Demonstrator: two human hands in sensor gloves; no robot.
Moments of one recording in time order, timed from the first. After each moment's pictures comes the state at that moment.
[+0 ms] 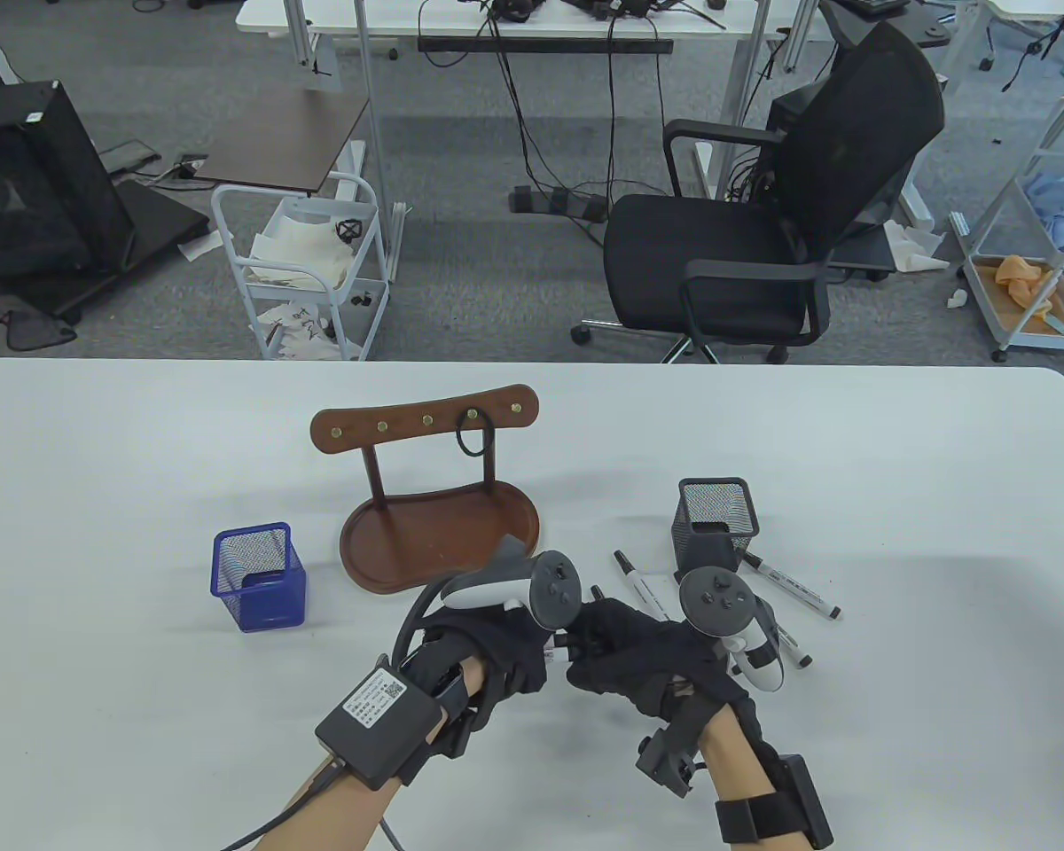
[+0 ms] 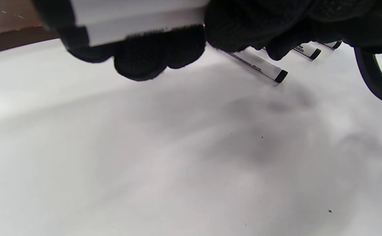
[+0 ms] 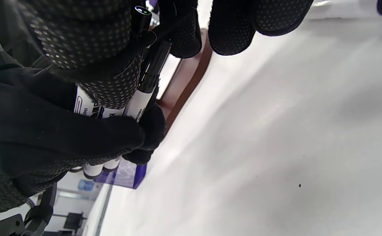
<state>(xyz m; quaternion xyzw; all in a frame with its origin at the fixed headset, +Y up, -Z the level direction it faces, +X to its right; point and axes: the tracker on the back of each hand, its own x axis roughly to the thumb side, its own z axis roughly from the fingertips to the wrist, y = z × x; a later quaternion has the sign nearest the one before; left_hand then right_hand) -0.045 -0.688 -0.355 -0.35 -0.26 0.01 0.90 0.145 -0.733 -0.348 0.14 0.22 0.83 0.50</state>
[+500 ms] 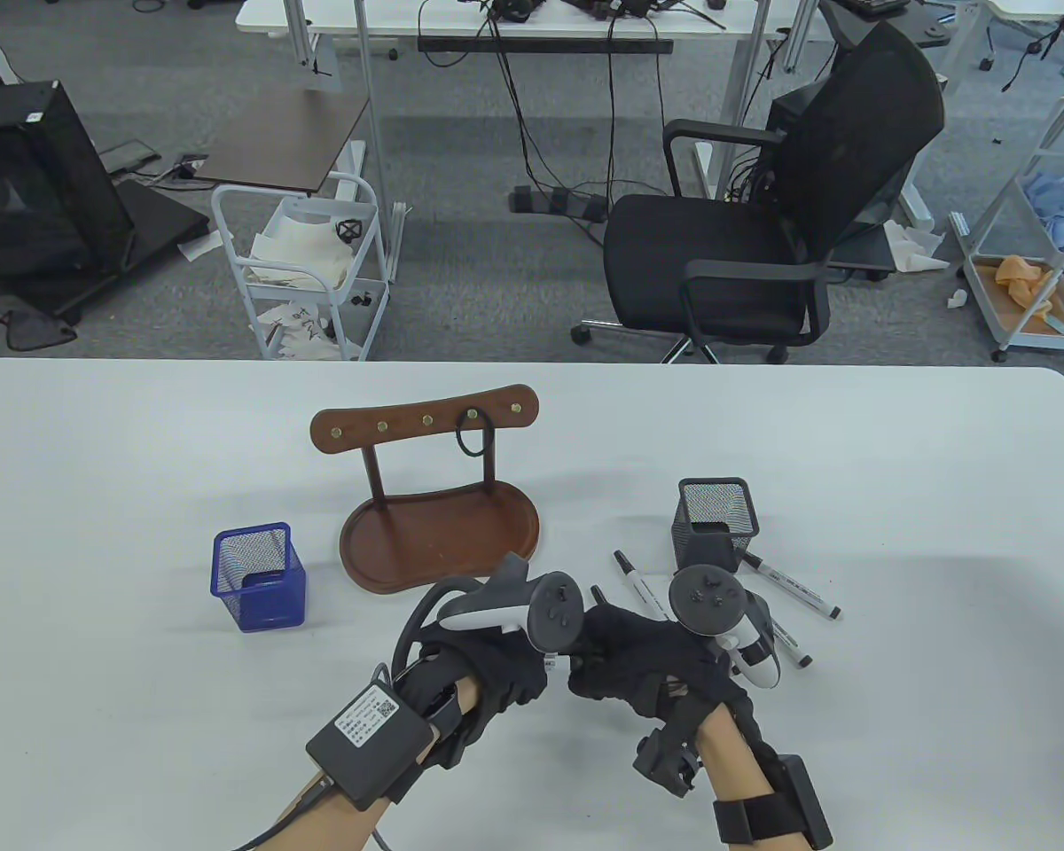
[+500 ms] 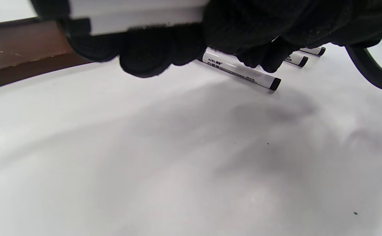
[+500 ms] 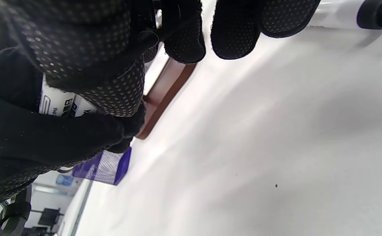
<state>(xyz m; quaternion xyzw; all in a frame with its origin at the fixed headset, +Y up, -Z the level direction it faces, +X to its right) -0.044 -0.683 -0.340 -0.27 -0.30 -0.02 0.92 0.141 -0.736 -0.350 0.13 0.24 0.84 0.46</state>
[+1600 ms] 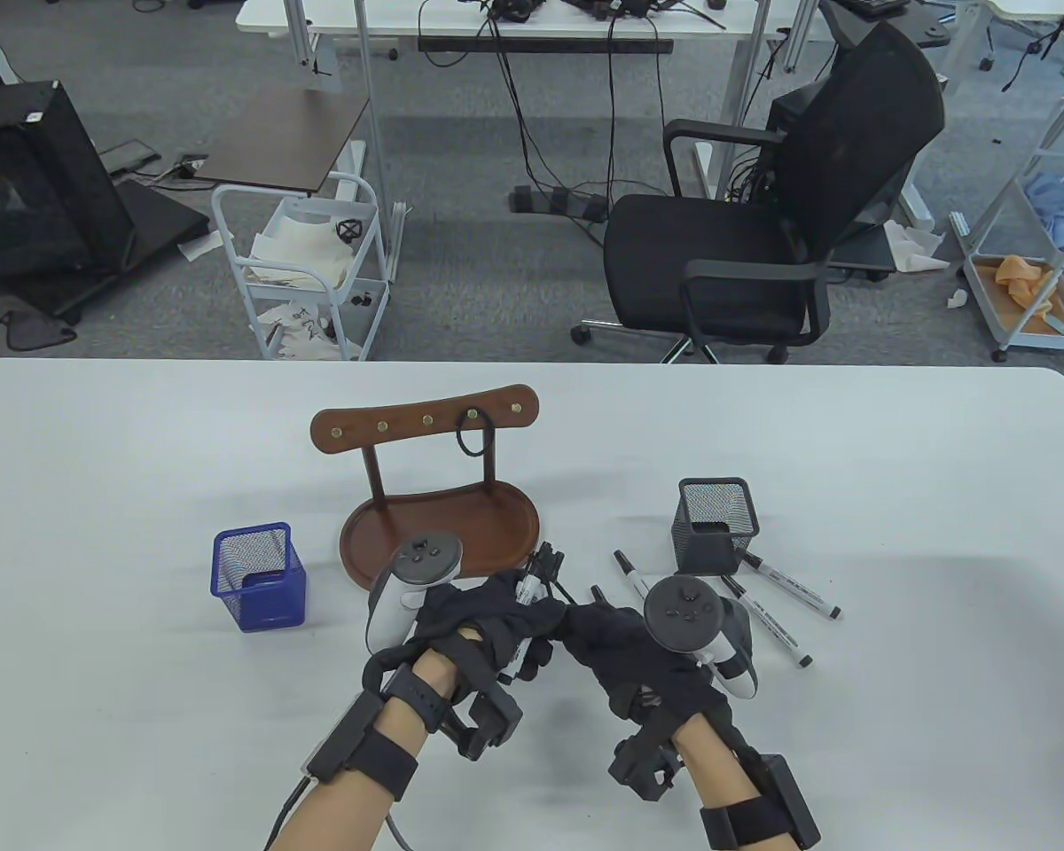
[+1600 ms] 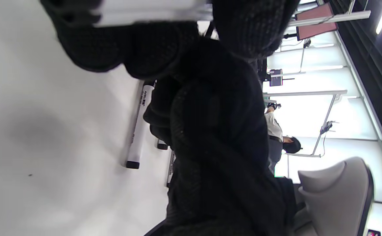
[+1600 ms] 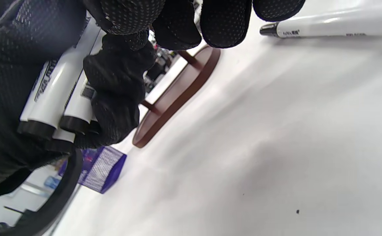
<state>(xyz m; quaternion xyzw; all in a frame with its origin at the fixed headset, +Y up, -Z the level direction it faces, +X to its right) -0.101 -0.730 -0.367 -0.32 -0.06 0.61 0.72 0.118 -0.727 -0.340 0.16 0.15 0.89 0.40</state>
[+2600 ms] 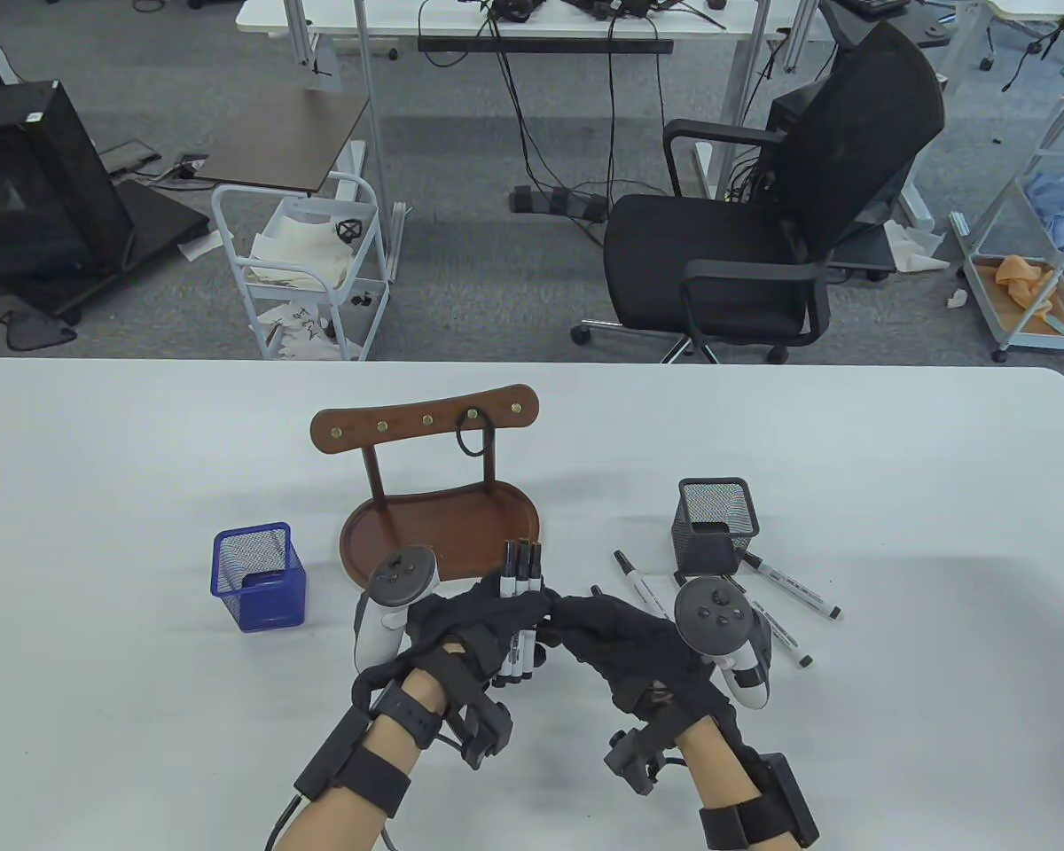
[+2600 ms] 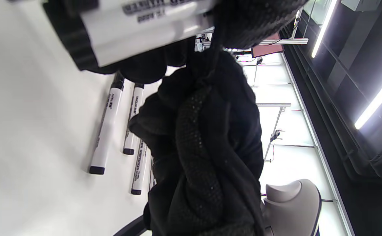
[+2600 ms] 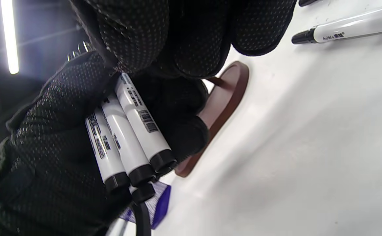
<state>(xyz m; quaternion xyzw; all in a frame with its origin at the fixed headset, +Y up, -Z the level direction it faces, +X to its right) -0.107 -0.732 -0.354 -0.24 -0.12 0.66 0.70 0.133 -0.719 -0.337 0.14 0.10 0.83 0.53</state>
